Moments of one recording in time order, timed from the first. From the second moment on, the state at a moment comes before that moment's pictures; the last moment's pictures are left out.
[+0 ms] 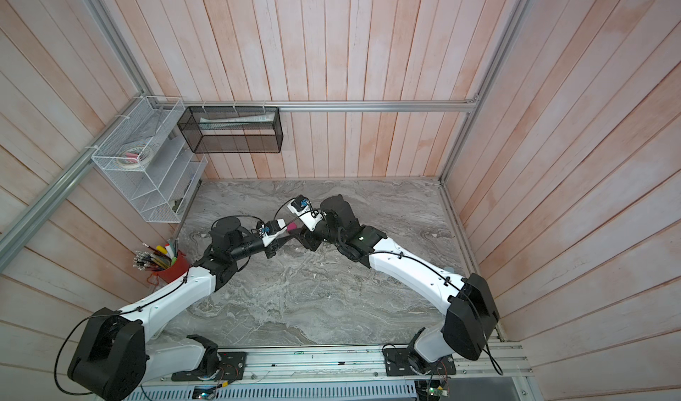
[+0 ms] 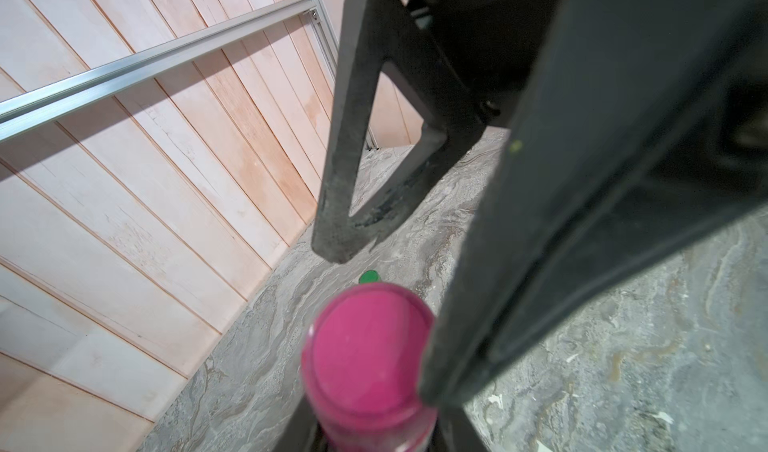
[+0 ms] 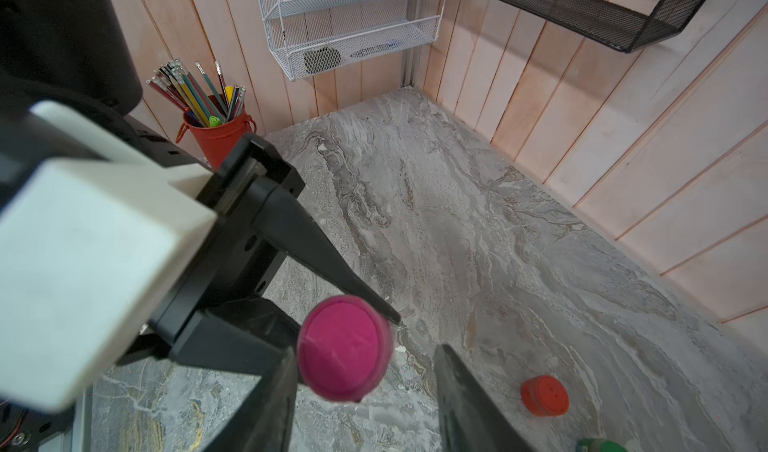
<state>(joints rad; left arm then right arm) -0.38 1.26 0.69 0.35 0.65 0.55 0.83 1.48 1.24 -0.19 -0.24 -0.11</state>
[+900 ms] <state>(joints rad) -0.38 1.26 0.69 0.35 0.66 0.55 0.82 1.53 1.29 -0.20 -0.32 -0.13</state>
